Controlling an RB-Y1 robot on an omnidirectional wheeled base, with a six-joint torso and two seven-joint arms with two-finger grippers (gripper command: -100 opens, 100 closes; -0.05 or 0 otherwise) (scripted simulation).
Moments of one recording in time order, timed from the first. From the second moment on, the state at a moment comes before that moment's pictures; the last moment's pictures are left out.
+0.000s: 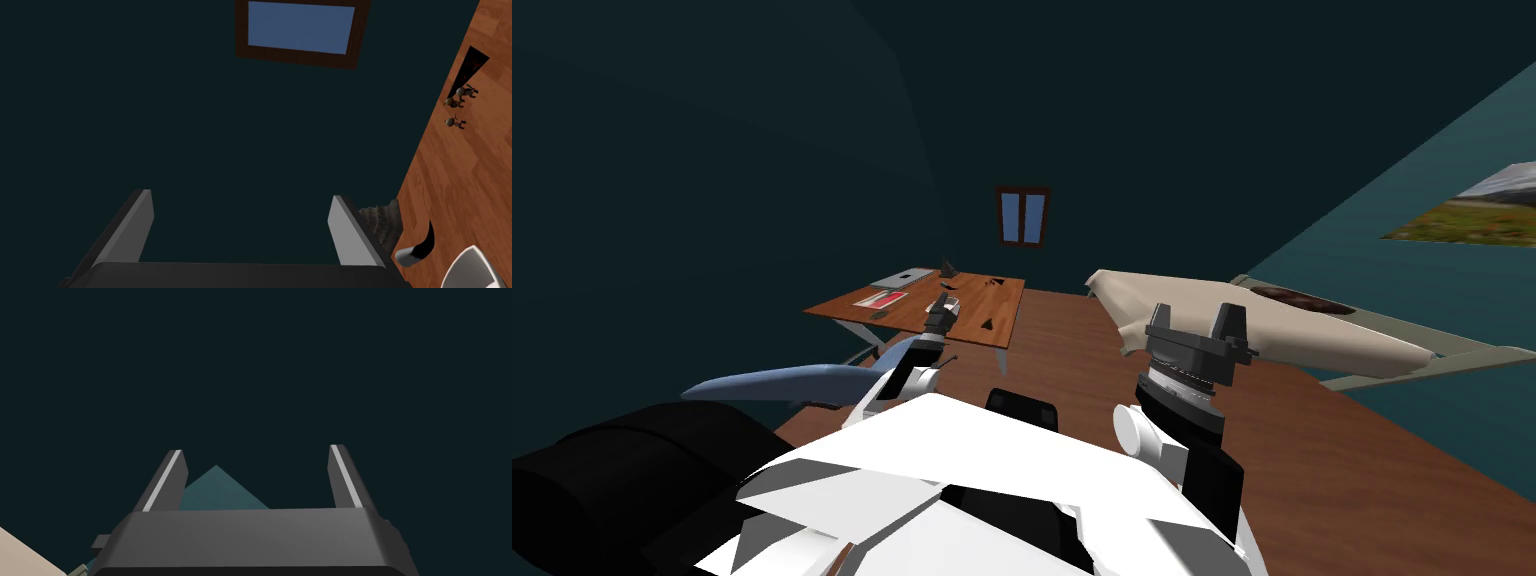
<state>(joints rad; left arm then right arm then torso) 0.55 0.16 0.15 -2.12 0.08 -0.30 0.16 0.51 0.02 -0.03 -2.38 -0.11 -0.53 0.01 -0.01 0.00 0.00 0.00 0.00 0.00</state>
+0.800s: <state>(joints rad) 0.61 0.15 0.27 -2.01 0.25 -0.14 0.14 0.51 0.02 -0.03 -2.38 -0.11 -0.53 0.01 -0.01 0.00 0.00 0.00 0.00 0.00</state>
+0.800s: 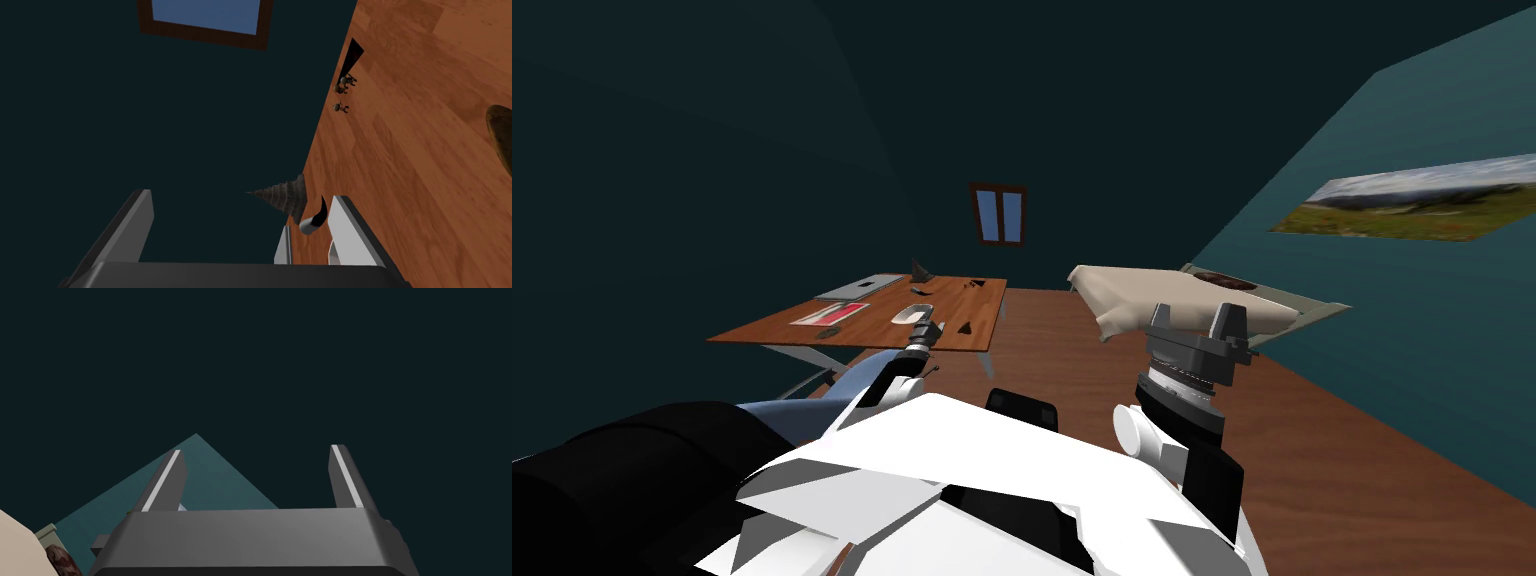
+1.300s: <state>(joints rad) 0.65 0.17 0.36 -1.93 0.36 -0.04 0.14 0.51 0.02 -0.03 -2.38 -0.11 -0.53 0.01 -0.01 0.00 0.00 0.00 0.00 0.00</state>
